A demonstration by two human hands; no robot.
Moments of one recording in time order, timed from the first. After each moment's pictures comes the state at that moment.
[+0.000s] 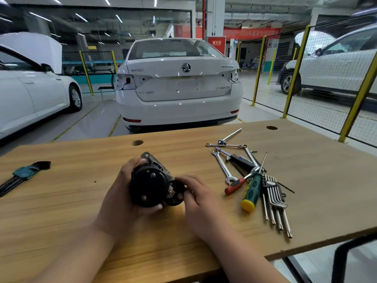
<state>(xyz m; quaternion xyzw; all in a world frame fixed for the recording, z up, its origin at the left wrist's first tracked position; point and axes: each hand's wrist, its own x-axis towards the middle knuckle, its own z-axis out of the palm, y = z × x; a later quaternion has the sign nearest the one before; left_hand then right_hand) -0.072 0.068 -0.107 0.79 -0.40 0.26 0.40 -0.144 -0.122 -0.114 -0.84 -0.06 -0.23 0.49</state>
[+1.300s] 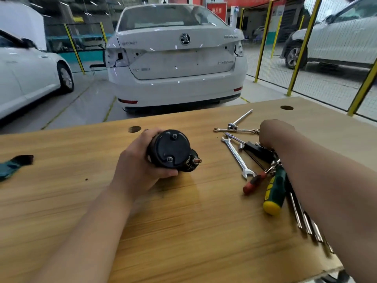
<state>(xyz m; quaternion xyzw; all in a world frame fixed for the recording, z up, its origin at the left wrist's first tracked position) 0.002 0.029 -0.089 0.80 -0.37 0.26 0.38 0.009 -0.329 -0.072 -0.95 0.30 0.00 -0.03</state>
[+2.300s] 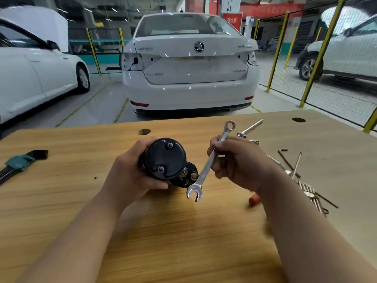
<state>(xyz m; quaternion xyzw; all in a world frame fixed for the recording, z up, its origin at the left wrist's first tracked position) -0.011 0.057 -0.082 0.73 -0.43 0.20 0.48 -0.070 -0.187 -0.044 -0.61 -0.04 0.05 0.79</state>
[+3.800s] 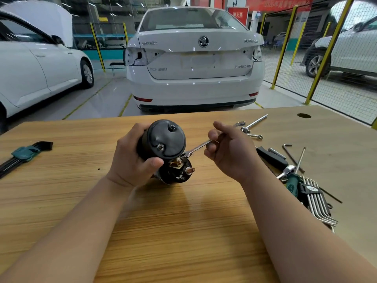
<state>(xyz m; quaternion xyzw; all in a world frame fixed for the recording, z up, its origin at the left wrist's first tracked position) -0.004 0.045 -0.075 0.71 -0.40 0.31 0.48 -0.041 -0.171 -0.063 -0.45 0.00 -0.02 0.89</state>
